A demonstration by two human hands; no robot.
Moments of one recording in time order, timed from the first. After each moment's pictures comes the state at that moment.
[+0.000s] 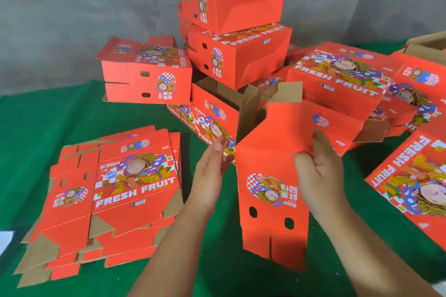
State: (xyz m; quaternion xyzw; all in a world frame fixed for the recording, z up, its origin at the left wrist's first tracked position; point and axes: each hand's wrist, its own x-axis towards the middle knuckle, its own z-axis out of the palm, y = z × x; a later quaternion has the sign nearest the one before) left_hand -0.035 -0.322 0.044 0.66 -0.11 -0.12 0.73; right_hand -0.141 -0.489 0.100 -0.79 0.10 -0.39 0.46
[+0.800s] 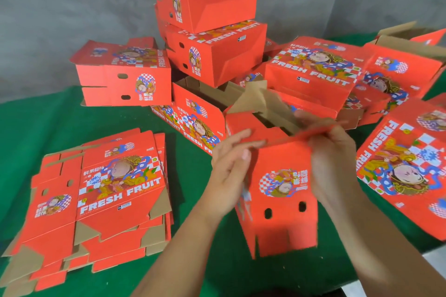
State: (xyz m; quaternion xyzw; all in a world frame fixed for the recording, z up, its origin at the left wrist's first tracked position) left_hand -0.084 -0.364 0.059 0.71 -0.35 -0.03 0.61; right_hand -0.161 -0.528 0.106 -0.58 0.16 -0.42 0.68
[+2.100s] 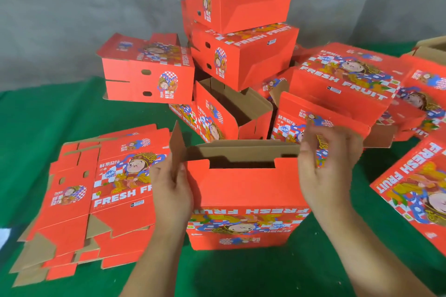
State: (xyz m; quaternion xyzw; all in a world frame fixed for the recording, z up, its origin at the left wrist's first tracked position) left_hand -0.026 -0.261 0.031 0.81 -0.09 0.18 0.54; right_hand -0.120 -0.516 0.070 -0.79 0.11 -0.51 0.33
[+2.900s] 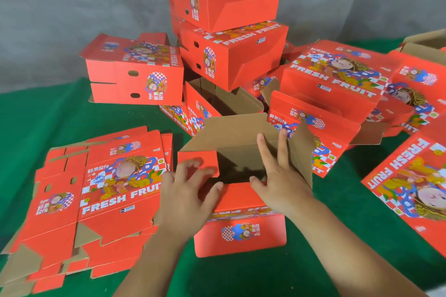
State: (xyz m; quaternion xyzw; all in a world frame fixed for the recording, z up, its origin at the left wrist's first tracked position) left_hand -0.036 -0.278 0.018 0.90 -0.28 0.18 0.29; right_hand -0.098 -0.509 0.027 -0.96 0.15 -0.07 0.21
